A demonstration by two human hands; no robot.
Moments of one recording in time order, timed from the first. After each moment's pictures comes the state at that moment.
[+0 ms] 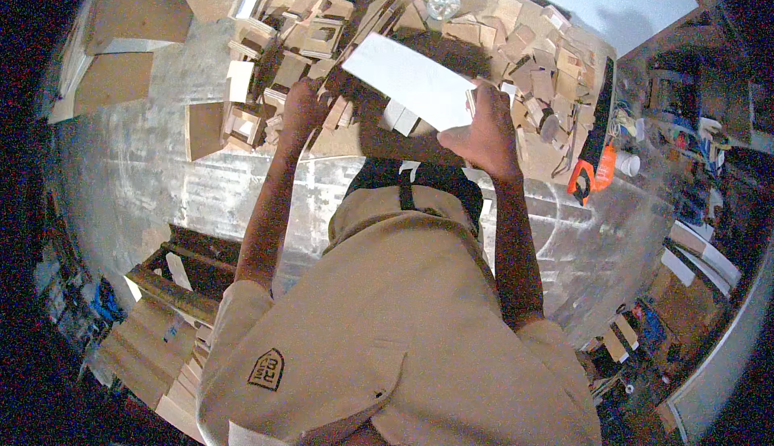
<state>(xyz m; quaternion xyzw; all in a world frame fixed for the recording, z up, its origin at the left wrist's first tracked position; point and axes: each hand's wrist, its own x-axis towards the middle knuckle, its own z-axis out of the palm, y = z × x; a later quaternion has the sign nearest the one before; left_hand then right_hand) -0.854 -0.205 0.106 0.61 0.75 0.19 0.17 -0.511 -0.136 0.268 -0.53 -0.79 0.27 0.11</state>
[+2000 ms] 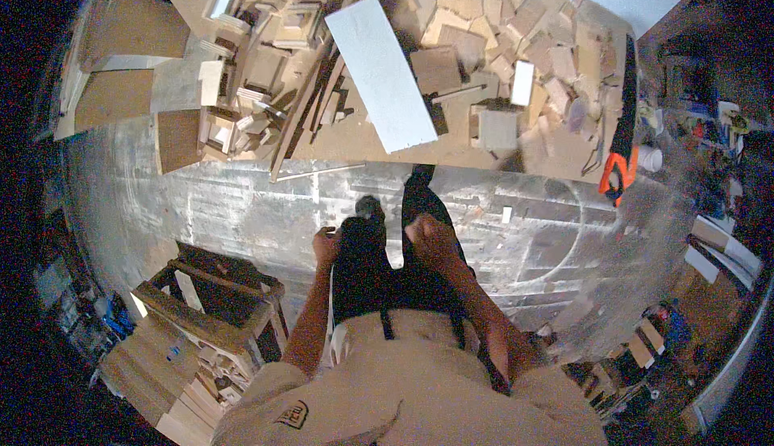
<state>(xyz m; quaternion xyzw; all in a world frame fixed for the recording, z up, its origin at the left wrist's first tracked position) -0.743 -0.569 -0.098 0.26 0.88 0.15 0.36 -0.464 -0.395 0.053 -0.51 -0.68 0.51 0.15</state>
